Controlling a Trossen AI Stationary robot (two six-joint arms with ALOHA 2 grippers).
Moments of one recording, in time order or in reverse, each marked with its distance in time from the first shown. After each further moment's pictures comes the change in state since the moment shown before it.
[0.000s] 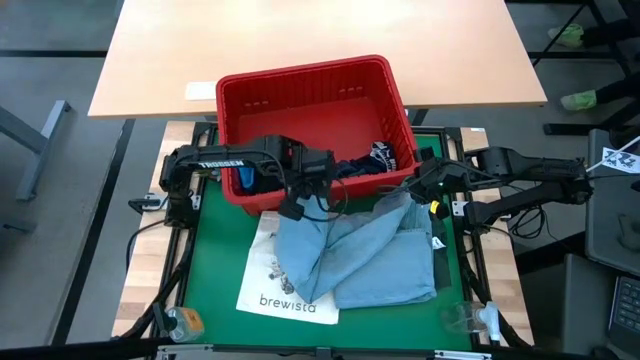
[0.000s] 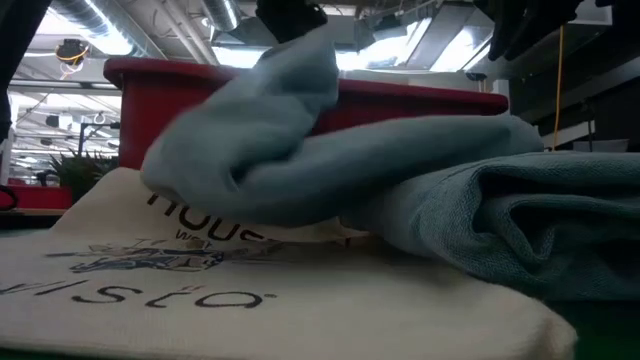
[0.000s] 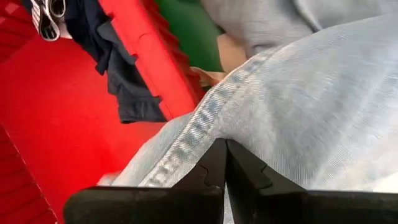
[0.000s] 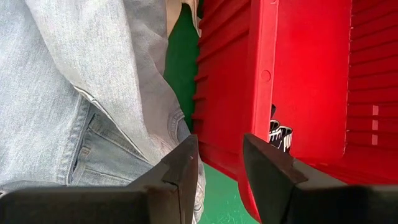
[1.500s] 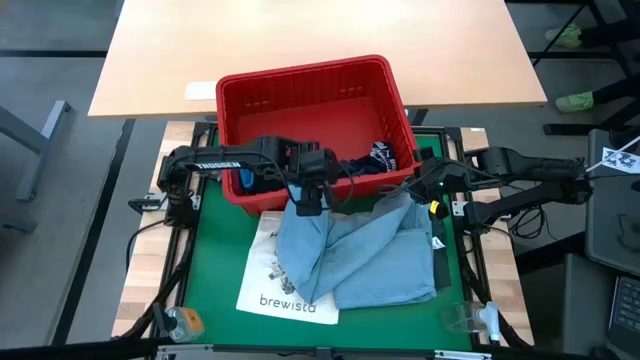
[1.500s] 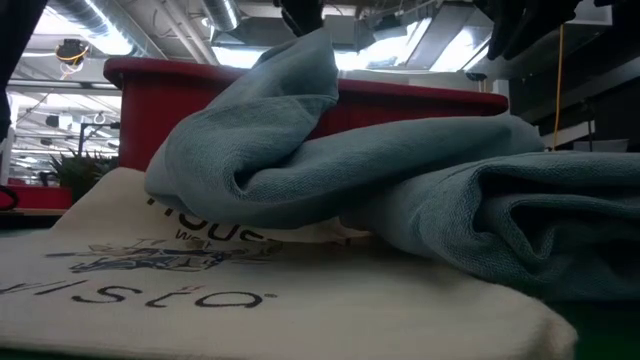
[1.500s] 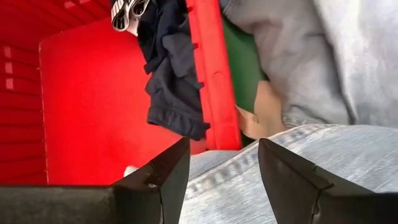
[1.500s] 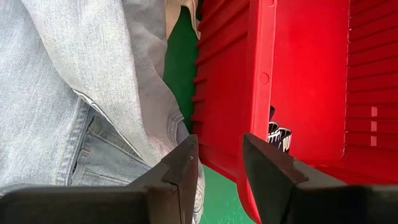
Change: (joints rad) left arm -0.013 -0.008 0.006 0.123 -0.142 -0.339; right arm 0.000 0.000 0.000 0.008 0.000 0.001
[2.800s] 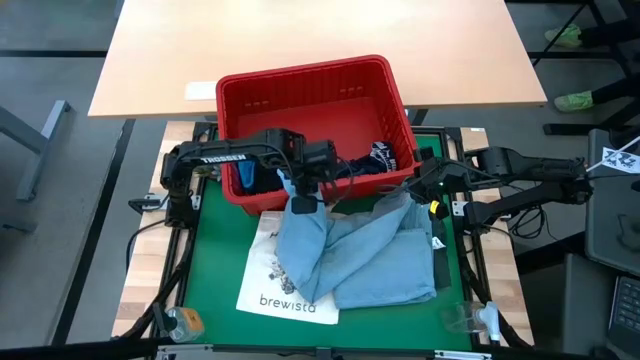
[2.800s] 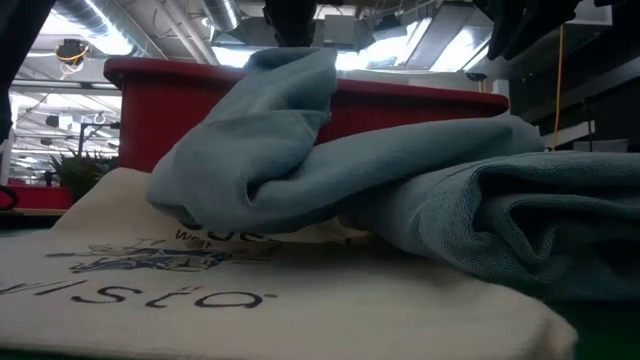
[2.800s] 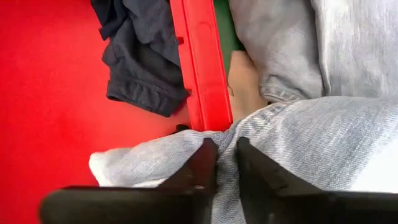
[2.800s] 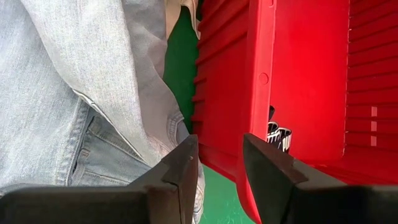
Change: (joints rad) left arm 0.072 0.012 -0.025 -0.063 0.193 0.009; right arm 0.000 0.000 0.000 0.000 0.000 0.000
